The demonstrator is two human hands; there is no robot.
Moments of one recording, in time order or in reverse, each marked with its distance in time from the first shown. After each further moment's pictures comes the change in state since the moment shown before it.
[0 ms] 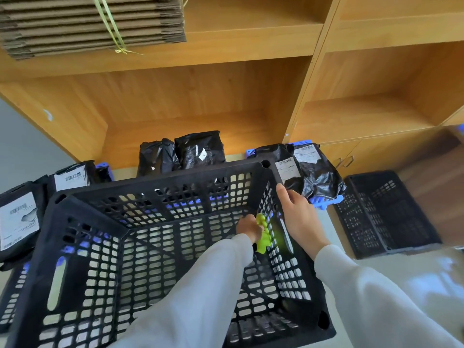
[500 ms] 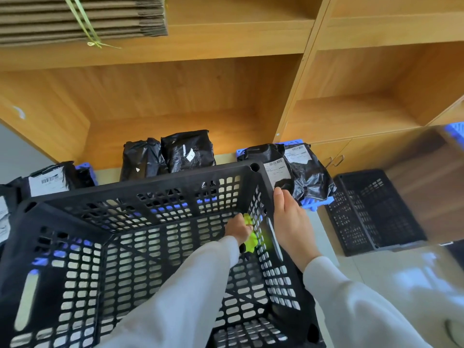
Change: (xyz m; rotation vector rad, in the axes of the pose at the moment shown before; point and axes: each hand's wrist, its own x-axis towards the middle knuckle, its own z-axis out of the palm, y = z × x) left_hand 0.029 -0.007 0.008 -0.079 0.003 0.020; right_hand 0.004 0.010 0.005 -0.327 0.087 -0.234
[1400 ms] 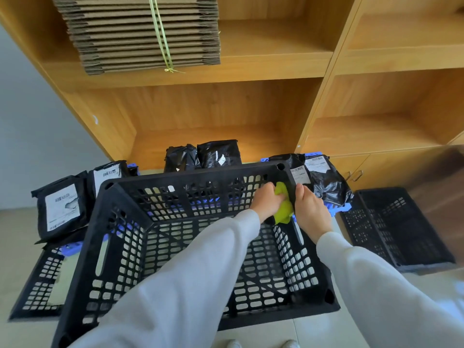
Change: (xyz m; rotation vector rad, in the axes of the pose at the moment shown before) left_hand -0.103 0.065 -0.089 -0.134 0.132 0.337; right_hand -0.018 -0.026 -0.022 -0.173 -0.030 -0.024
